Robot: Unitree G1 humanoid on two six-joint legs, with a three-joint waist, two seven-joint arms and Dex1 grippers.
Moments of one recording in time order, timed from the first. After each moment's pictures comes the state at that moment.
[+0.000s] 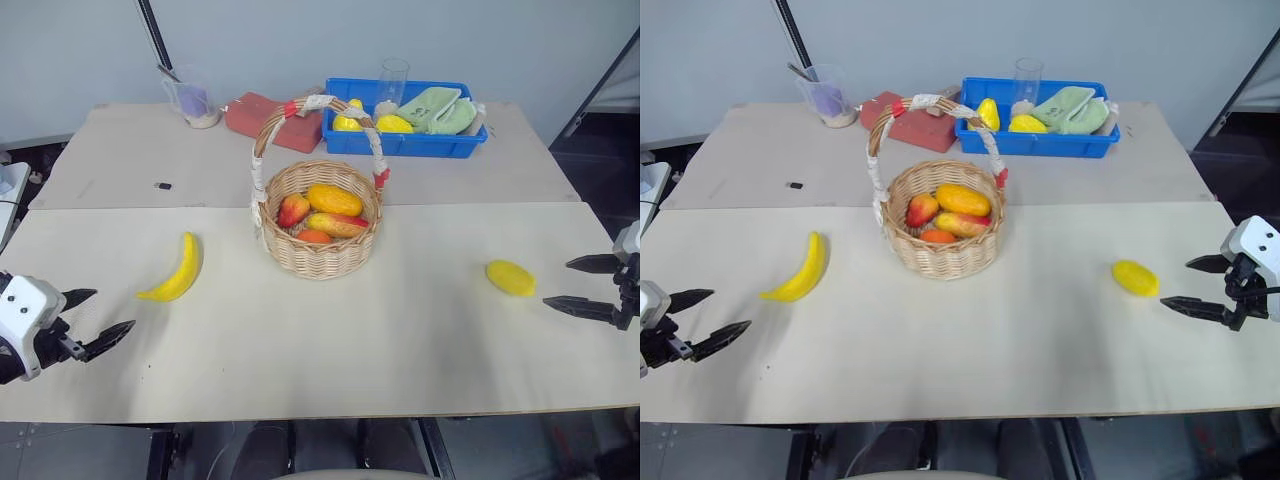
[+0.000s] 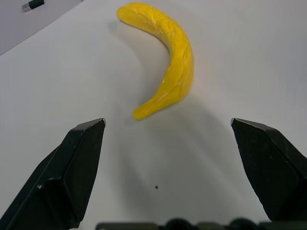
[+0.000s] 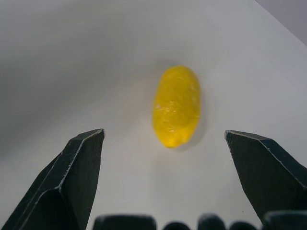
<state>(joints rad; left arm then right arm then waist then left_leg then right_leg) 0.33 0.91 0.63 -0.14 -0.39 0.31 -0.97 -0.13 -1.19 -0.31 0.26 0.29 0.26 1.30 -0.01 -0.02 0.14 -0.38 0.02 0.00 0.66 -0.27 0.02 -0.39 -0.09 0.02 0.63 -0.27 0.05</state>
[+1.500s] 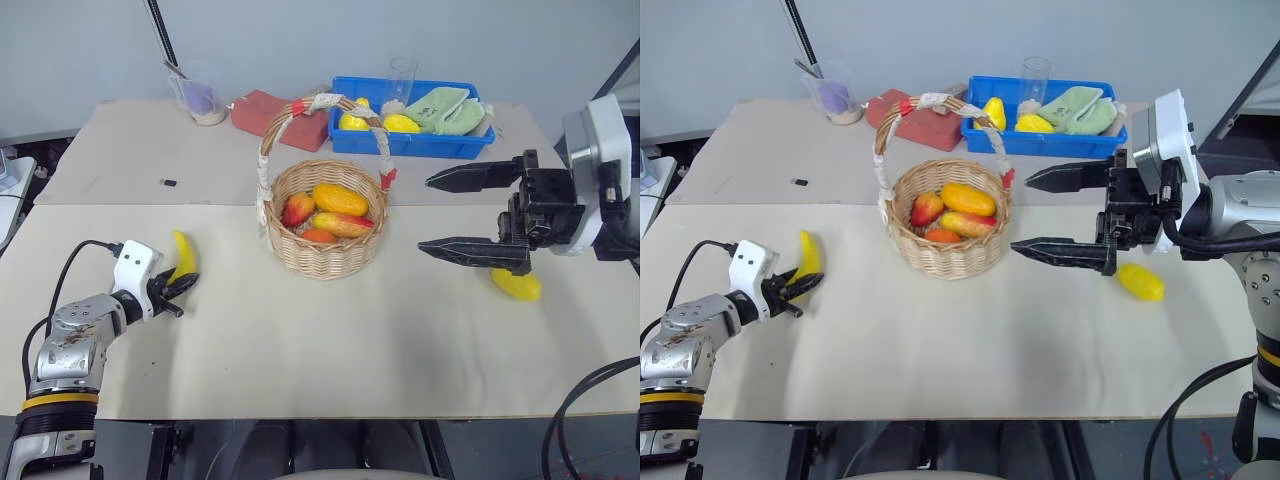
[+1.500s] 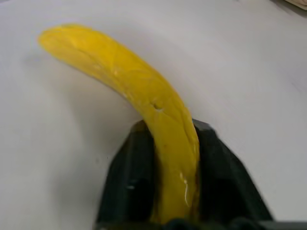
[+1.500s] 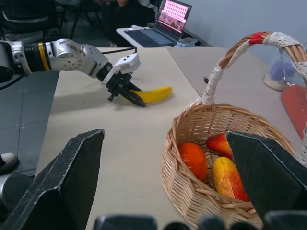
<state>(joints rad) -0.19 0.70 0.21 0.16 -0.30 0.40 -0.77 -0.58 -0.98 -0.19 -0.40 0.87 0.73 1.08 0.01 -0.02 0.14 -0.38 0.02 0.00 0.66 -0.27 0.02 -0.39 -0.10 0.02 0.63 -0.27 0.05</state>
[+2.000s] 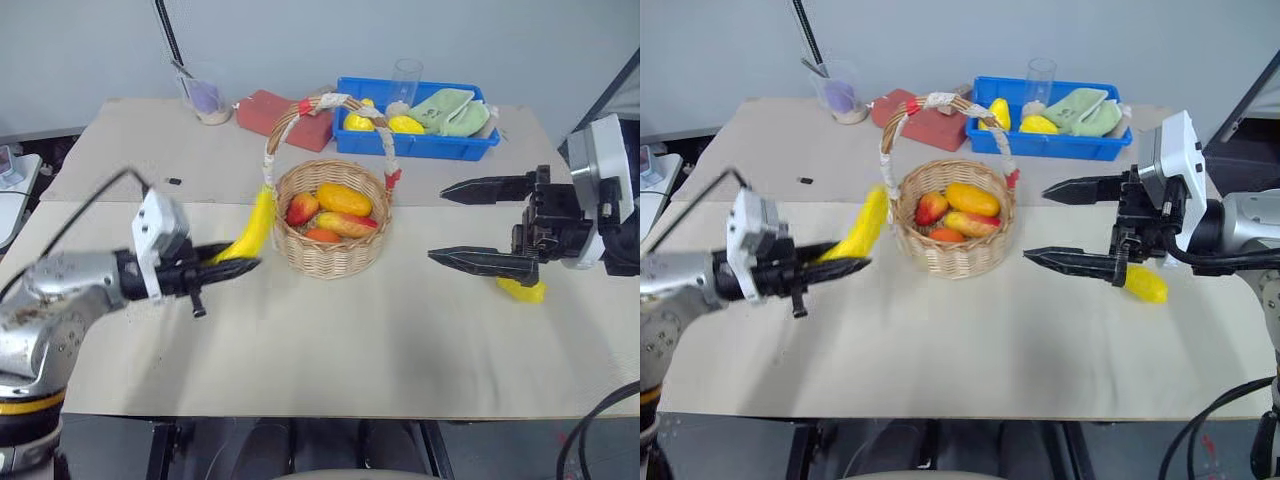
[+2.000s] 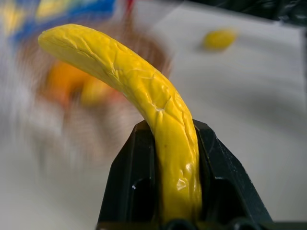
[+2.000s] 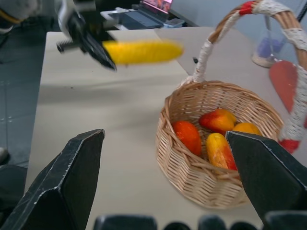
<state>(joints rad) -0.34 0.86 0.21 -0.50 -0.75 0.73 -0.96 -0.45 -1.04 -0.28 -0.45 0.87 0.75 1.04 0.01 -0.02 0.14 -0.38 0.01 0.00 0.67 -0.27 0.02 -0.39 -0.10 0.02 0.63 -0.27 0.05</state>
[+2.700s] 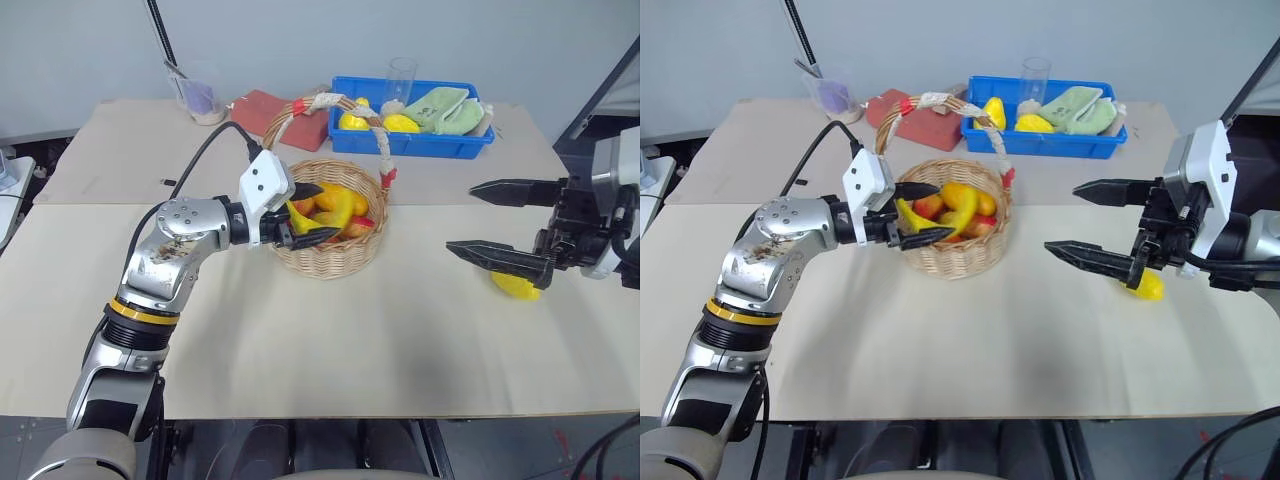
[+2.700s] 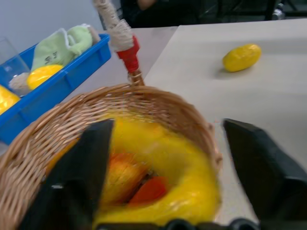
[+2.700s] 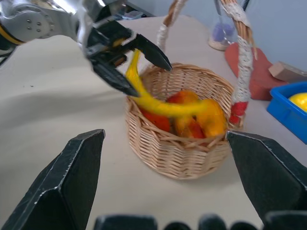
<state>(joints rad) -0.69 0.56 -0.16 -0.08 -0.36 0.44 -0.96 -0.25 -1.05 -0.41 -0.49 0.83 0.77 0.92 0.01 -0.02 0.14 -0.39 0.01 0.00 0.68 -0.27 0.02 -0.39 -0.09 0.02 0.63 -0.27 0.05</state>
